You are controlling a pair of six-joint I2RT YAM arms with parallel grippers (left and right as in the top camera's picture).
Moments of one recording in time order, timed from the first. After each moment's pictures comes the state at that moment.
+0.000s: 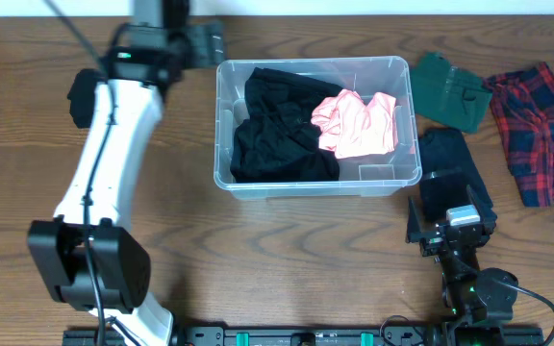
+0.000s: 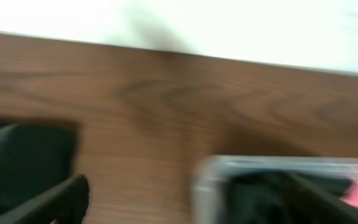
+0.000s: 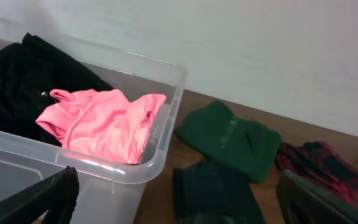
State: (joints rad) left arm -0.06 1.81 1.71 -0.63 0.04 -0.20; right arm -0.01 0.01 0.01 -0.06 -0.14 -0.19
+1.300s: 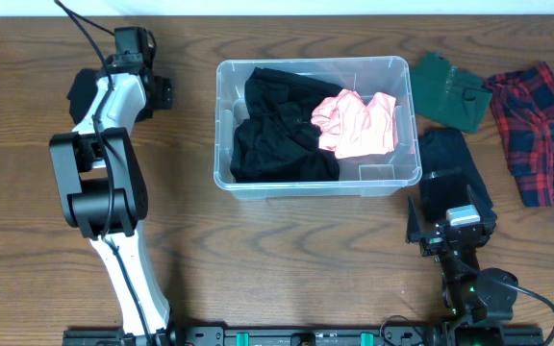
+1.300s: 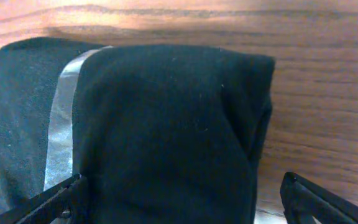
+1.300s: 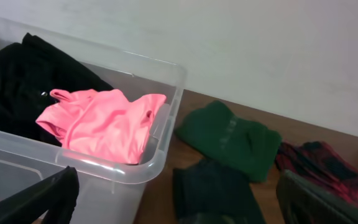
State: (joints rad) left arm 0.10 2.27 1.71 -0.52 -0.29 0.14; right arm -0.01 0.01 0.01 -0.06 -0.14 -0.19
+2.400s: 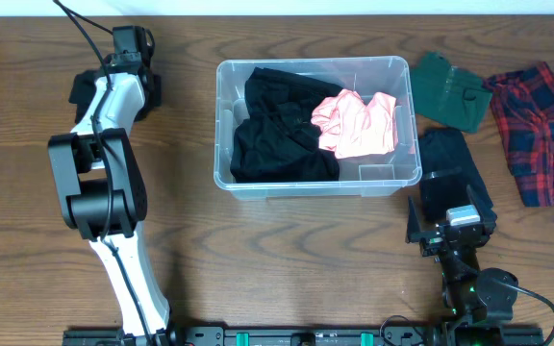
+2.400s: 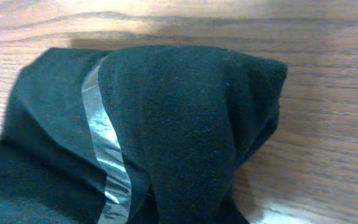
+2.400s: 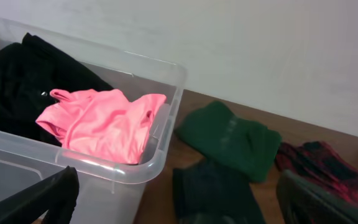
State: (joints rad) left arm 0.10 2.25 1.71 -0.52 -0.32 0.15; right arm -0.01 0.01 0.01 -0.06 -0.14 -0.19
